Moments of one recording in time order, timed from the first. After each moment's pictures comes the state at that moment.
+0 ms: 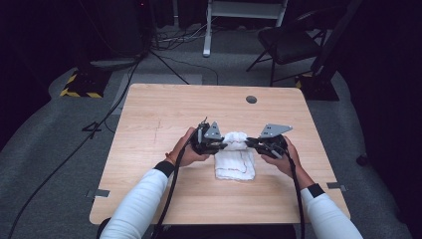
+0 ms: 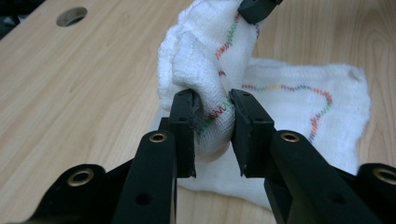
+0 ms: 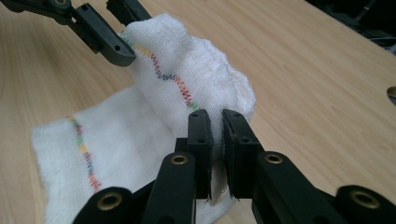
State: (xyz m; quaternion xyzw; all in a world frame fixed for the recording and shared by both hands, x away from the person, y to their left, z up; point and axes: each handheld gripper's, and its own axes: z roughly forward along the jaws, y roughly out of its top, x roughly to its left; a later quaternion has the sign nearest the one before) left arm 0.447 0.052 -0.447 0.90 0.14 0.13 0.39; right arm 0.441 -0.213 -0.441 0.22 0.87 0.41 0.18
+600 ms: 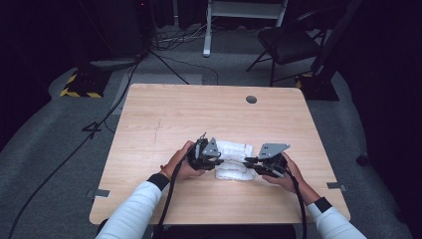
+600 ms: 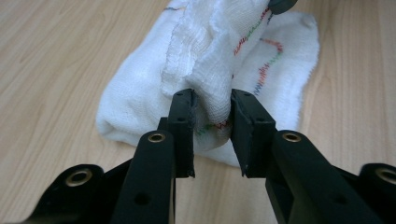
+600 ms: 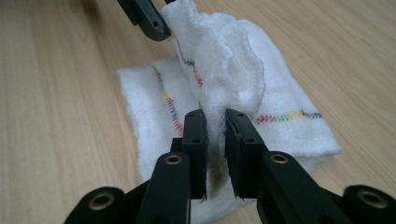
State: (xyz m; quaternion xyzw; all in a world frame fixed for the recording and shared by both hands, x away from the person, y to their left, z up) left arm 0.406 0.059 -0.462 0.92 0.12 0.11 0.36; right arm 0.395 -0.211 -0.460 0.17 0.90 0.39 0.13
